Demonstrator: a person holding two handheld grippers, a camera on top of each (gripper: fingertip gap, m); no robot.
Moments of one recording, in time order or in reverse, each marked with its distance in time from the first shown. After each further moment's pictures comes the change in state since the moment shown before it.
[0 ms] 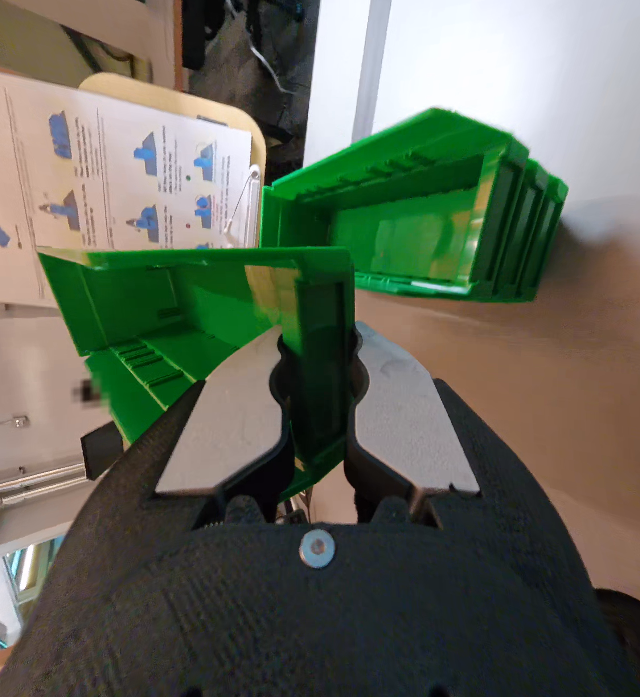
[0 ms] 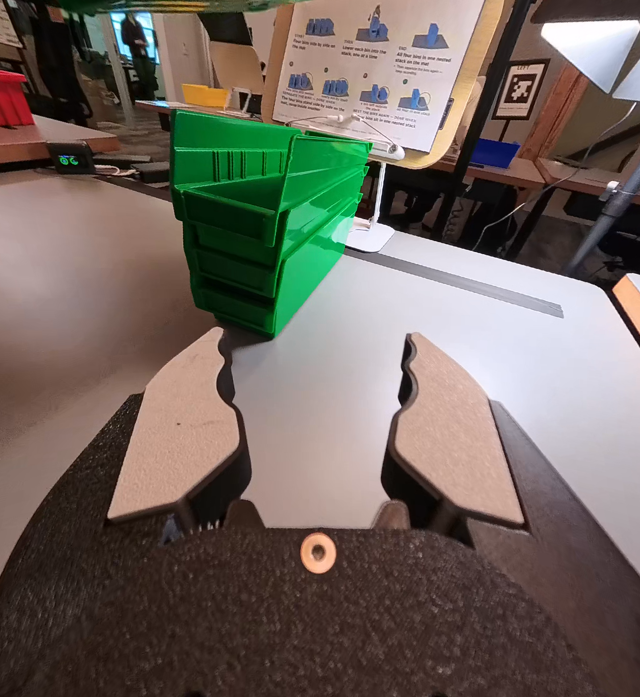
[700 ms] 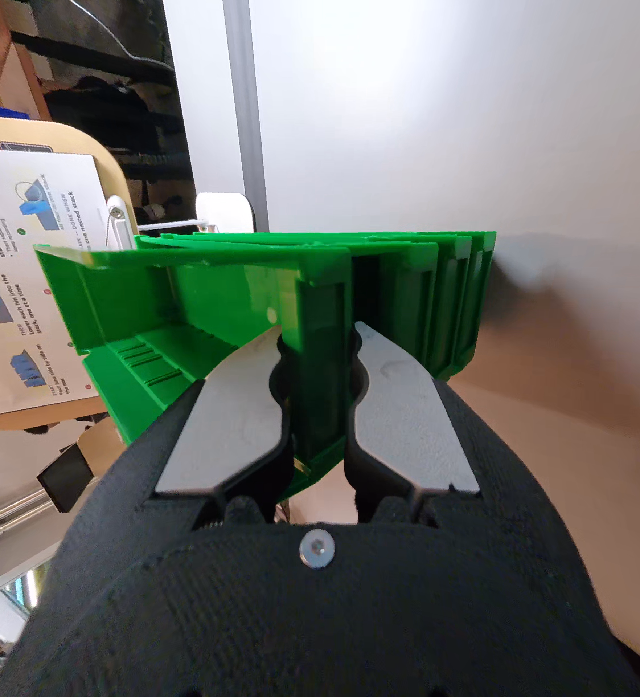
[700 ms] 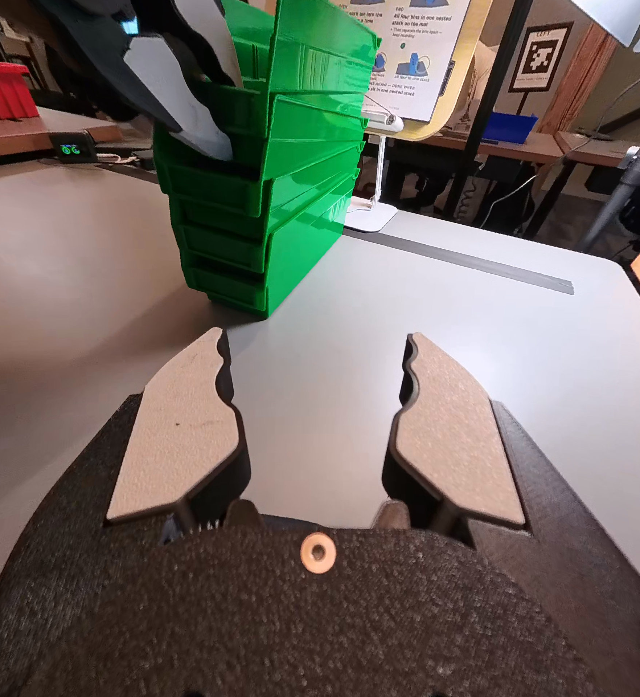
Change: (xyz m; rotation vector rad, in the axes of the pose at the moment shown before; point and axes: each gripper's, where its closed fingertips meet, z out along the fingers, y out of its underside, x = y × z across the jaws) left arm 0.074 -0.044 0.099 -0.157 0.211 0.099; right arm 0.017 0.019 -0.004 -0.031 -0.031 0.034
